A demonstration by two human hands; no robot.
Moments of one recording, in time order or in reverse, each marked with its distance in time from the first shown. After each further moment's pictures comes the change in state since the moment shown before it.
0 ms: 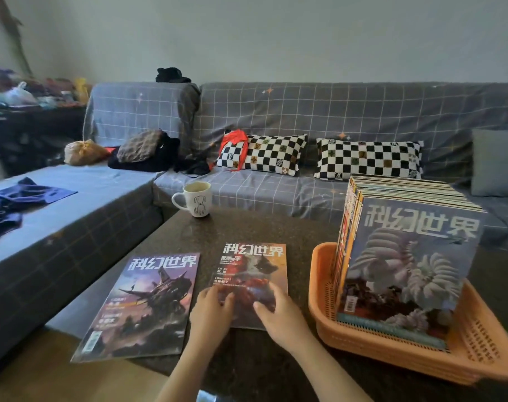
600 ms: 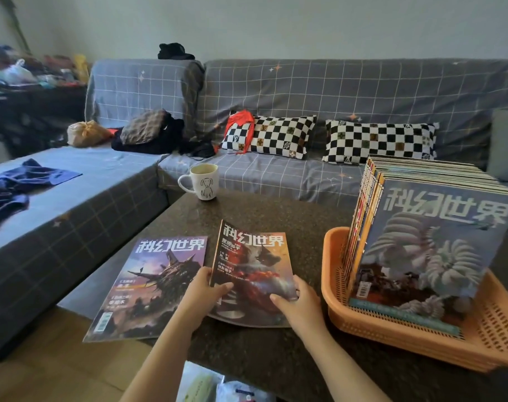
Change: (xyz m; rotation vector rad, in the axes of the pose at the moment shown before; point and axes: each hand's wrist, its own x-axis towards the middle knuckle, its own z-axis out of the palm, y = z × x) left_hand 0.016 -0.017 -0.032 -0.319 -0.169 -0.185; right_hand 0.010 0.031 0.009 0.042 0.157 0.122
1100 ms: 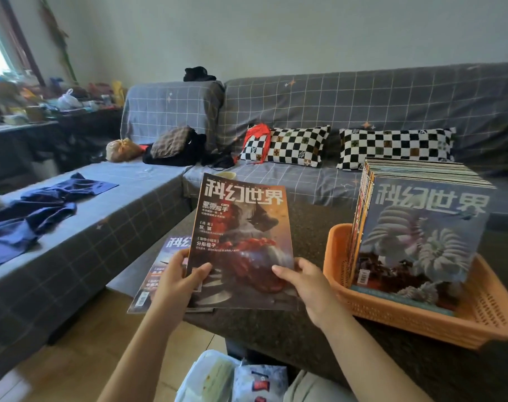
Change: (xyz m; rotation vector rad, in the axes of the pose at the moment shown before) left_hand -0.095 0.007 -0.067 -0.345 0.142 0.279; right_hand -0.052 -0.047 -0.034 0.521 -0.277 0.010
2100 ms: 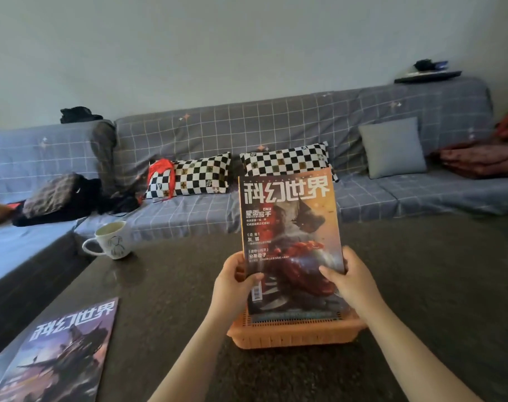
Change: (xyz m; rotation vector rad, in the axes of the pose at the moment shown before) left_hand -0.004 0.054 0.272 0.210 -0.416 0.206; right_hand -0.054 -0.037 -0.241 -0.437 0.633 -0.145
